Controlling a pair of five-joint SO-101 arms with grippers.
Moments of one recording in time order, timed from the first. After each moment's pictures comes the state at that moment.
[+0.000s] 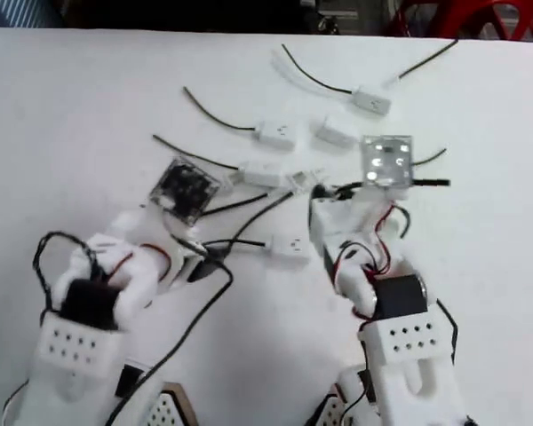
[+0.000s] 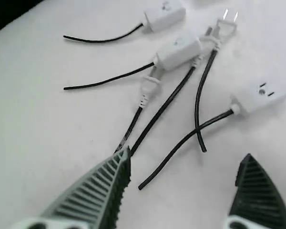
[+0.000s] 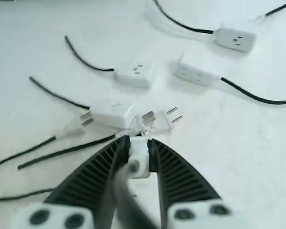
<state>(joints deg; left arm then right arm) 10.2 -60.0 53.5 63.8 -22.8 -11.9 -58.3 58.4 42.1 -9.2</state>
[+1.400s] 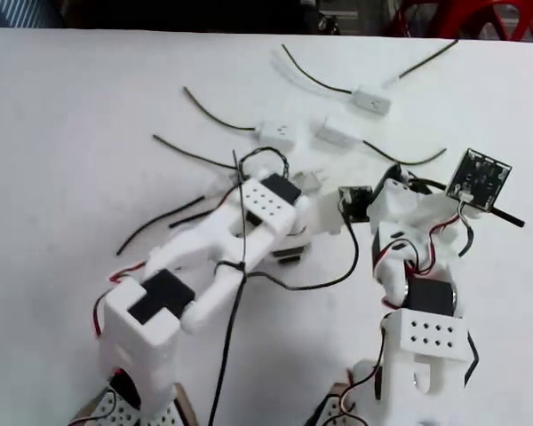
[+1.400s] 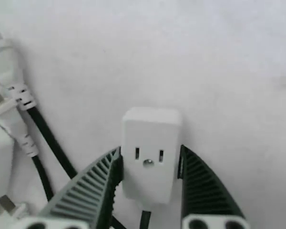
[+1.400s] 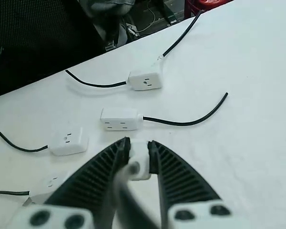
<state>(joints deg) 33.2 21.7 5.6 64.7 -41.2 5.1 -58.0 63.7 28.8 -15.0</state>
